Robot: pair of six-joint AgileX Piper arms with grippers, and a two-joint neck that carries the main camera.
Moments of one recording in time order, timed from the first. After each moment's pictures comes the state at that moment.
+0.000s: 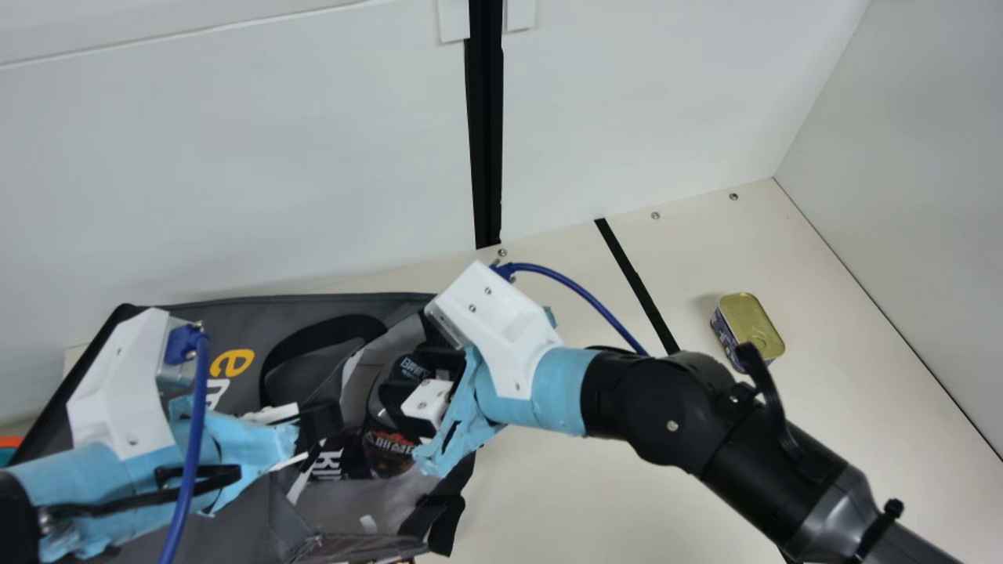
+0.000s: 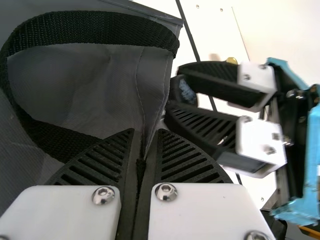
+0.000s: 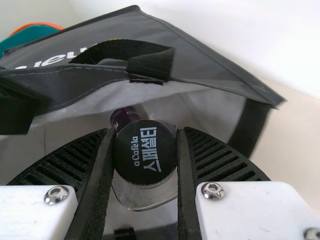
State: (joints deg) left arm -26.1 81.6 -78.7 -35.2 54.6 -1.7; right arm 26.0 77.8 -64.8 39.0 29.7 -35.1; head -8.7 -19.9
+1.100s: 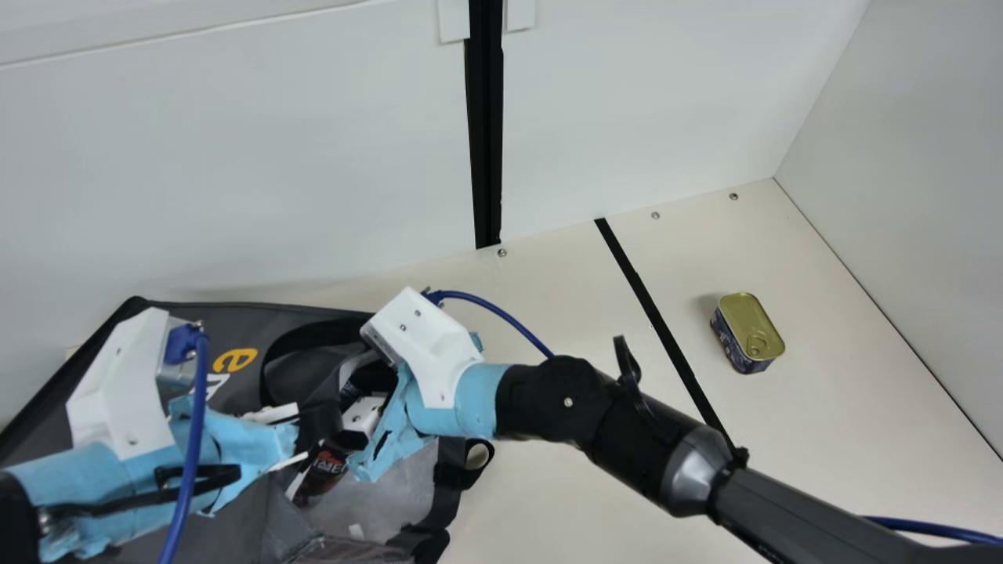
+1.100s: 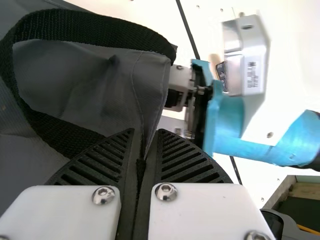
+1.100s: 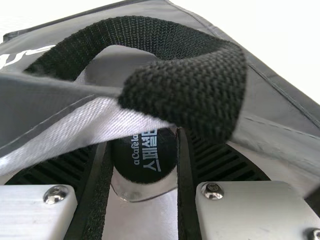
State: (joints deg) left arm -26.1 81.6 -78.7 -35.2 54.6 -1.7; right arm 30.2 90.6 -65.2 60.4 22.8 -52.8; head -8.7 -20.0
